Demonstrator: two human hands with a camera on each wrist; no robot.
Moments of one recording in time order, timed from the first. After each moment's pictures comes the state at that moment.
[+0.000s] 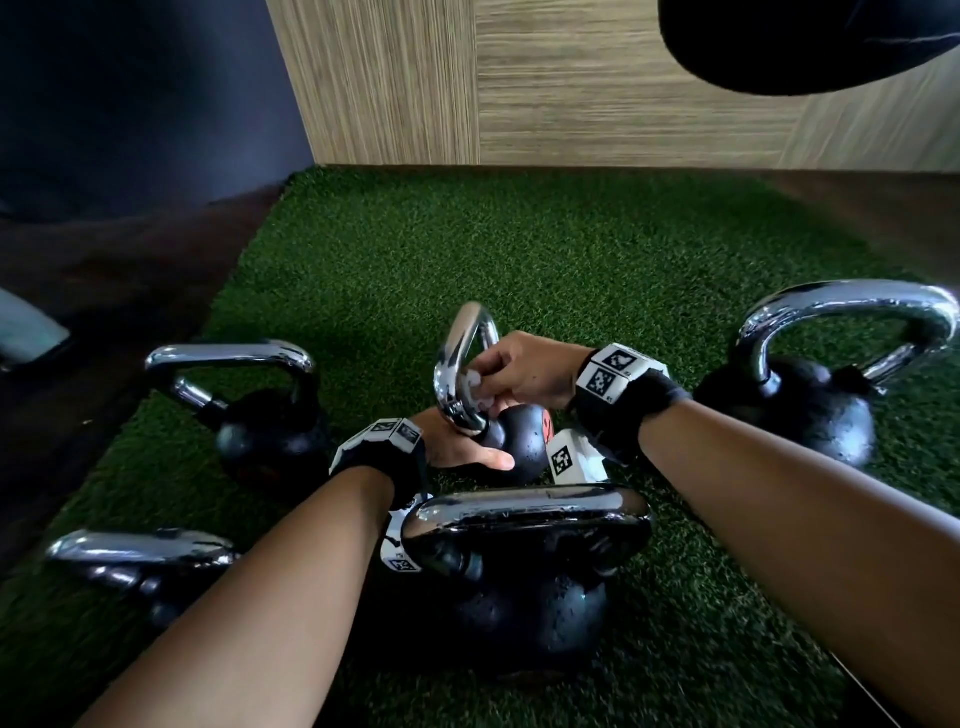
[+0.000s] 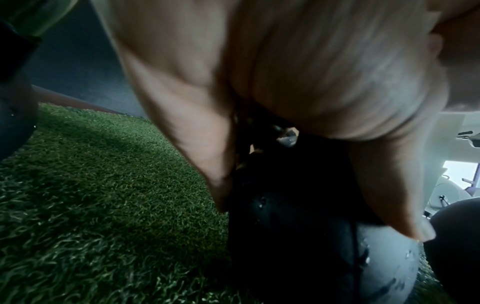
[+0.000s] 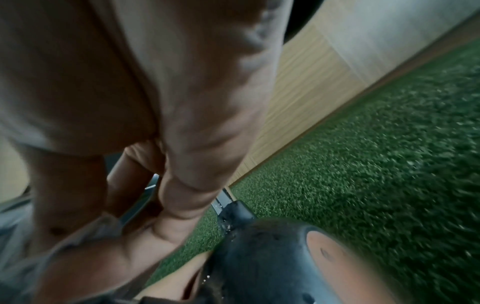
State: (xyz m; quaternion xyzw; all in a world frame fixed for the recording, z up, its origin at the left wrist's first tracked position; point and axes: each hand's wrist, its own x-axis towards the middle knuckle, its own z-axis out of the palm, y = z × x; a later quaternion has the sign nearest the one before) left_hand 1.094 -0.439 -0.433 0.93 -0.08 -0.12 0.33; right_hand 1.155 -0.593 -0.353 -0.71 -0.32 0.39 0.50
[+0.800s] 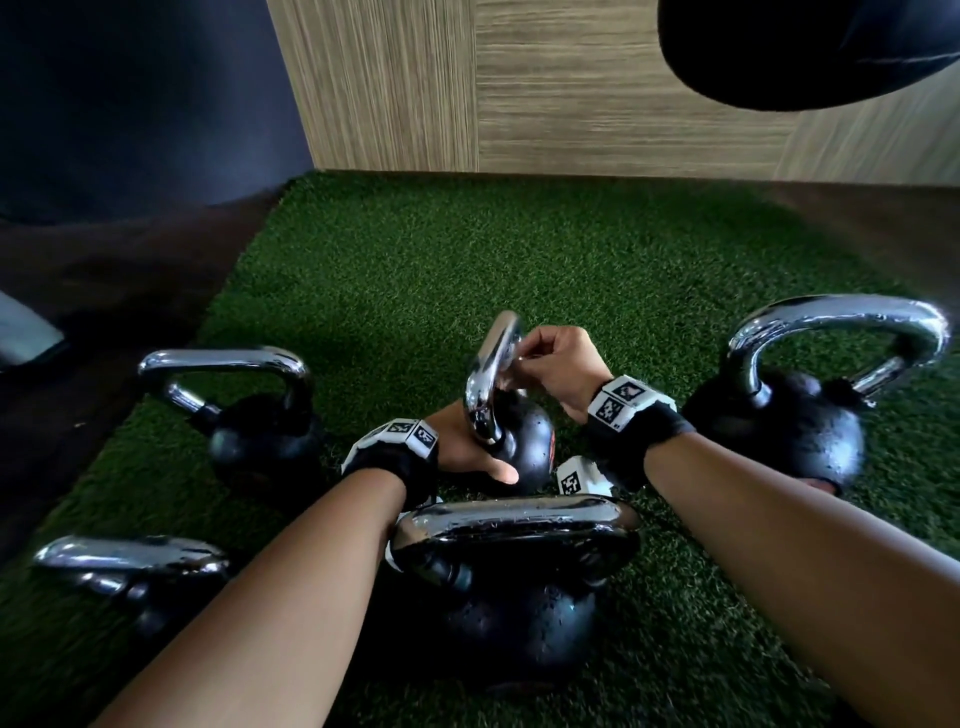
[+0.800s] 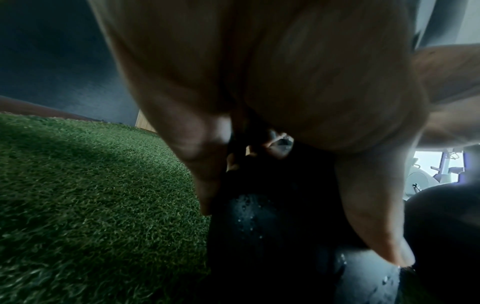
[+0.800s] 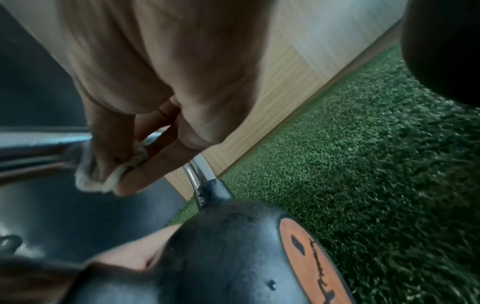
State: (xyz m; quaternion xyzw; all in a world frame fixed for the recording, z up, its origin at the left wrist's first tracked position) left_hand 1.103 -0.452 -0.429 0.89 -0.08 -0.15 0.42; right_hand 1.179 -0.612 -0.385 -0.75 -0.14 0.11 0.64
